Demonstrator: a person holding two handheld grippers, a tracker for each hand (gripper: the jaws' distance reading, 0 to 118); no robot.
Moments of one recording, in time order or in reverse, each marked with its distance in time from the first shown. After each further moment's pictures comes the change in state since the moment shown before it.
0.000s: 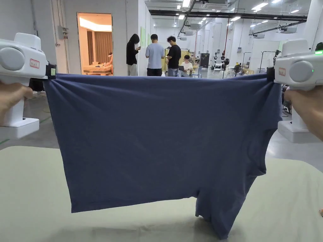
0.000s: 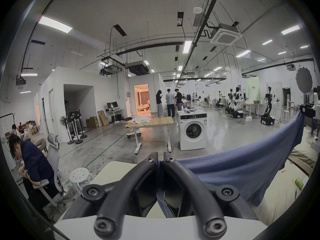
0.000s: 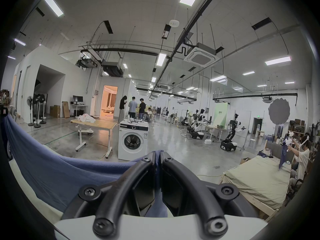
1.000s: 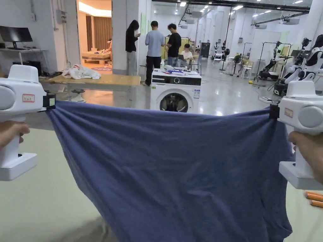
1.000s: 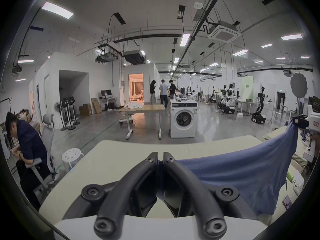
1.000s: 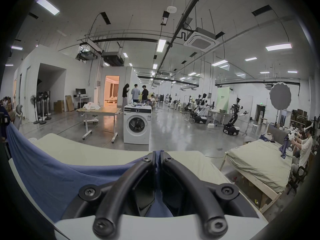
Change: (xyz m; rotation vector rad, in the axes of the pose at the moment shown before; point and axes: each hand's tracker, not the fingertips) left arm 0.022 -0.087 0.095 -0.072 -0.073 0.060; right arm 0.011 -0.084 0.095 -0.117 0.035 -0.045
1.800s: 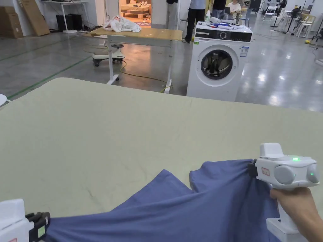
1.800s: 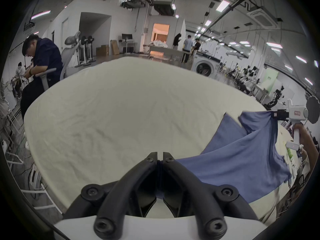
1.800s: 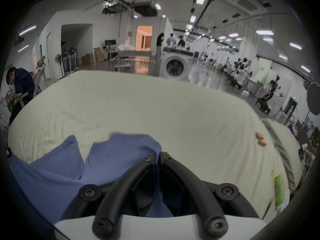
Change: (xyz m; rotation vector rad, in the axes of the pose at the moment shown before) left arm -0.083 -0.356 0.129 -0.424 0.086 0.269; right arm -0.130 -0.248 -0.057 -0.420 0.286 0.148
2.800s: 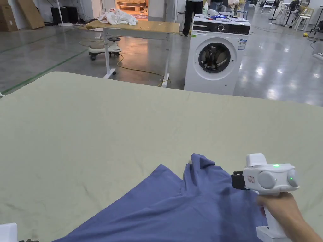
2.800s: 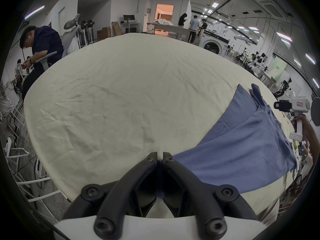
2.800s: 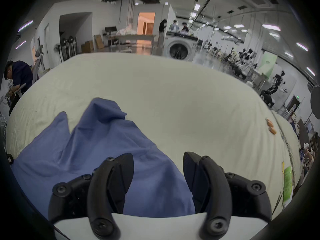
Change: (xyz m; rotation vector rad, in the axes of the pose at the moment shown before) left arm -0.019 -0.053 -0.022 -0.225 0.064 0.010; right arm -0.018 -0.038 -0.081 -0.222 0.063 0.018
